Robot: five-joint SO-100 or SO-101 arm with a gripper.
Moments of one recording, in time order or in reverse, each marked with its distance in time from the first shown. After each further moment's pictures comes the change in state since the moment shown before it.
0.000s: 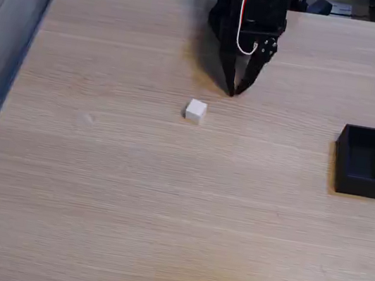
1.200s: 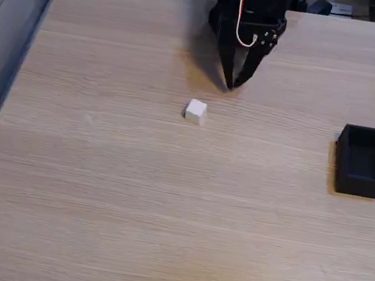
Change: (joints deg) arm 1.7 -9.1 -8.7 2.4 -2.5
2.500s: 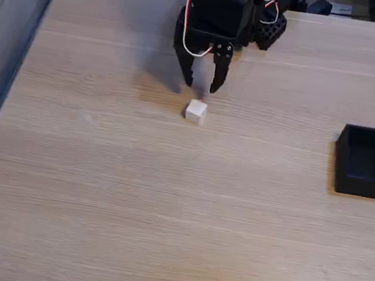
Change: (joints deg) arm 21.2 -46.7 -27.2 -13.3 -10.3
